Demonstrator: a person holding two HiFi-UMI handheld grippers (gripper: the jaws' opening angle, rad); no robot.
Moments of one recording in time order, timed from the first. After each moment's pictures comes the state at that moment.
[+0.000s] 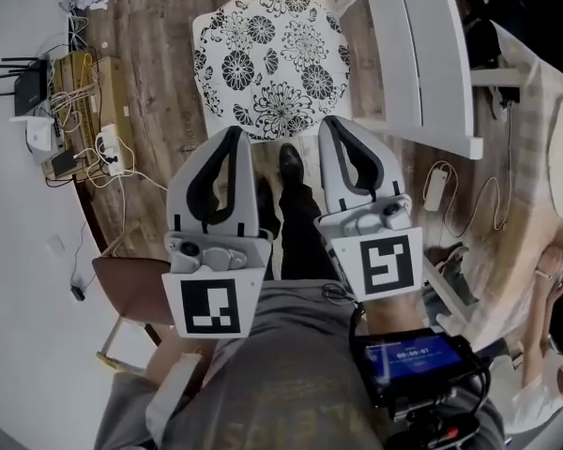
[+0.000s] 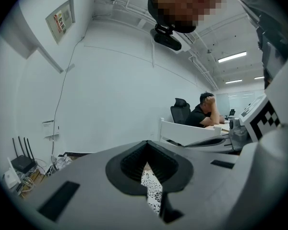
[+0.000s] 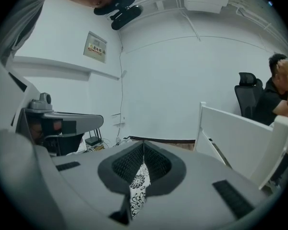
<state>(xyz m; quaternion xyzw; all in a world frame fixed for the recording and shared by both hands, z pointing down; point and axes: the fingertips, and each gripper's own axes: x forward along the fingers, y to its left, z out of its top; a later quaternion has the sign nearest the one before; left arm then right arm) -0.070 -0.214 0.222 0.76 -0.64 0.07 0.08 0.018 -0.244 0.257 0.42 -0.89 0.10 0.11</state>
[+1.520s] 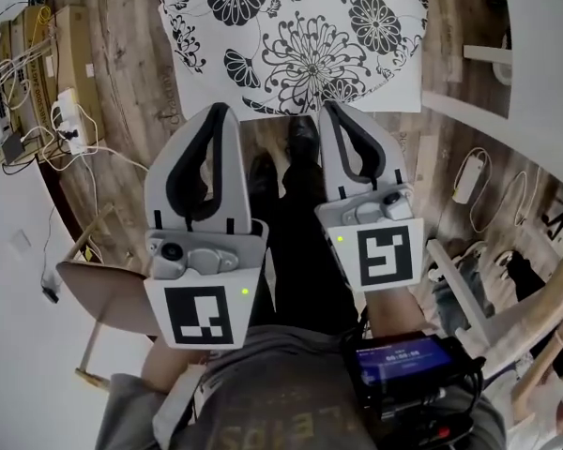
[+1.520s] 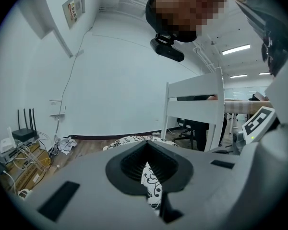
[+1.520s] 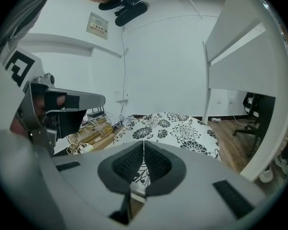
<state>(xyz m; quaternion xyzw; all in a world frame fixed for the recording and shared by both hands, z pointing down) -0.106 -0.190 0.452 0.74 -0.65 0.09 0.10 -0.013 -0.206 0.522 0.39 -0.89 0.13 0.17</state>
